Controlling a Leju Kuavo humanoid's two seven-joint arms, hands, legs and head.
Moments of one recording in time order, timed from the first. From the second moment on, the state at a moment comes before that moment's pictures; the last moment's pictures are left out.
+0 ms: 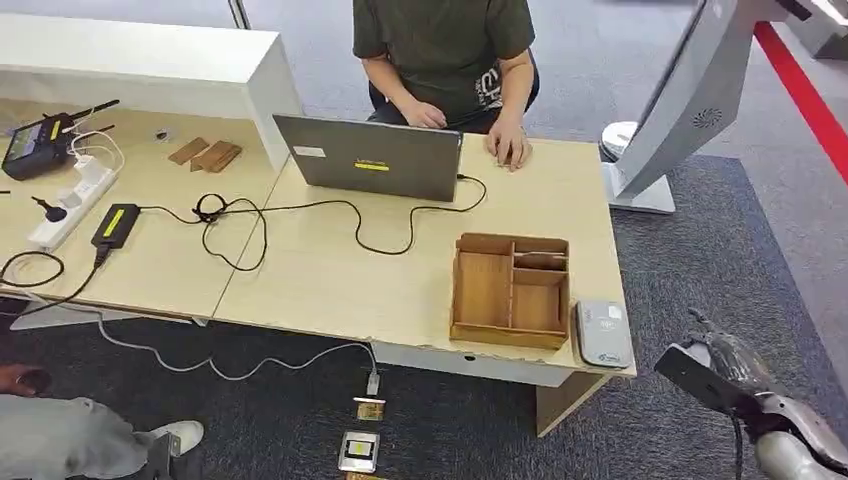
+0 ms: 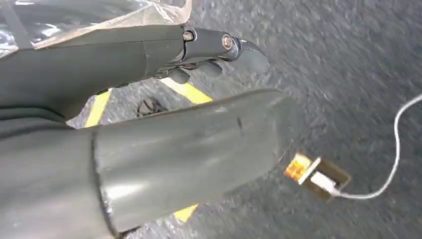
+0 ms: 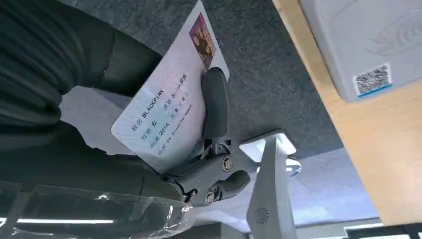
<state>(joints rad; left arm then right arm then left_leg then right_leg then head) -0.14 0.21 -0.75 -0.22 1.20 0.24 -0.30 -0.43 -0.71 0.66 -0.86 0.37 -0.17 -0.31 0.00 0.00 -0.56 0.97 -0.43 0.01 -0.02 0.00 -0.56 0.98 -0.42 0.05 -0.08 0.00</state>
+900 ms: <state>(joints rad) -0.12 0.20 -0.75 -0.19 1.19 0.23 -0.22 -0.85 -0.70 0.60 -0.79 0.68 -0.14 -0.48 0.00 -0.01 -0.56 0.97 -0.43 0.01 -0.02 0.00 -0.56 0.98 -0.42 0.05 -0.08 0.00</state>
